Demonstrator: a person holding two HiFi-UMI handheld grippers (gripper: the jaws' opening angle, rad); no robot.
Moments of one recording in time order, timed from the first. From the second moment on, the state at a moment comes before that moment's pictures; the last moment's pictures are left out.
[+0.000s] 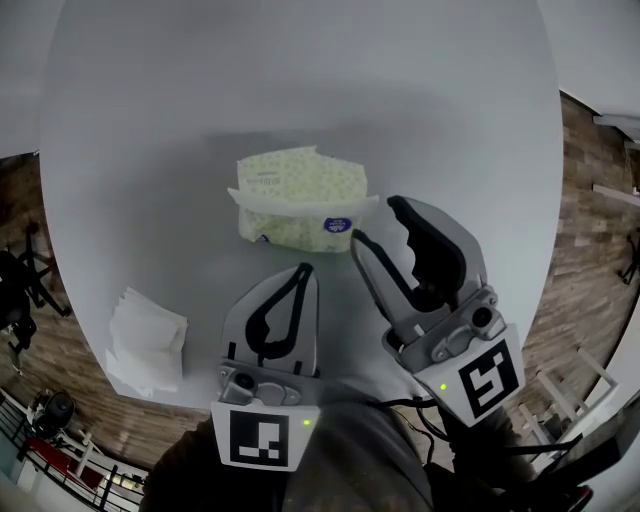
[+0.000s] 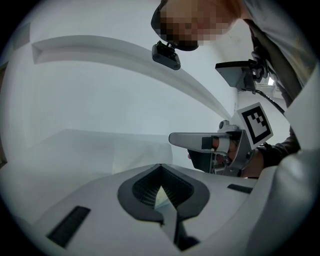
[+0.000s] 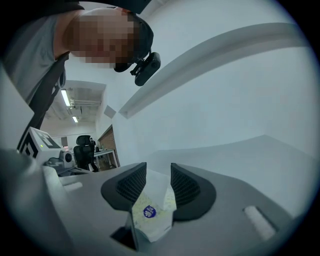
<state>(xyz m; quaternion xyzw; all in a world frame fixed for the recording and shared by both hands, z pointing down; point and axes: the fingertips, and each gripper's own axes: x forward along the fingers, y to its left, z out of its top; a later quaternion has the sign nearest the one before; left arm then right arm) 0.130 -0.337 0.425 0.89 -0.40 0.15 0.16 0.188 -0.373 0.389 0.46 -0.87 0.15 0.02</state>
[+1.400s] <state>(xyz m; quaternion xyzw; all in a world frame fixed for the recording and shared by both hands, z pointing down) 0.121 -0.272 0.331 0.89 -0.44 0.07 0.12 0.157 -0.281 0.223 0.40 -0.92 0.01 -0.01</state>
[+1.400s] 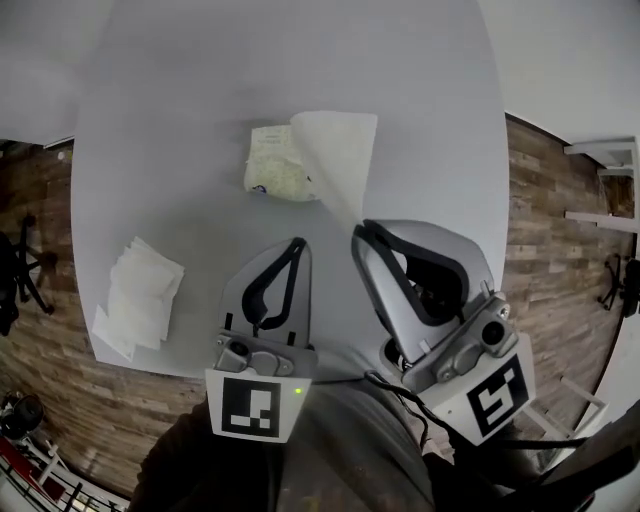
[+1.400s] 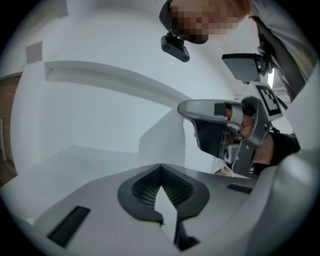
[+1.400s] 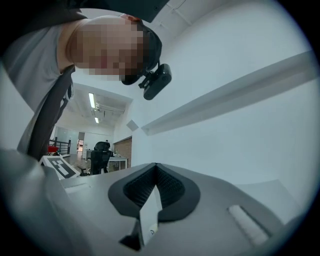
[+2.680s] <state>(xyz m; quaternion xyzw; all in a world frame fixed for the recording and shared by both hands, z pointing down) -0.219 -0.135 0.291 0.81 -0.57 0.12 0.10 -0.177 -0.175 0.365 0.30 -0.95 0.09 0.06</state>
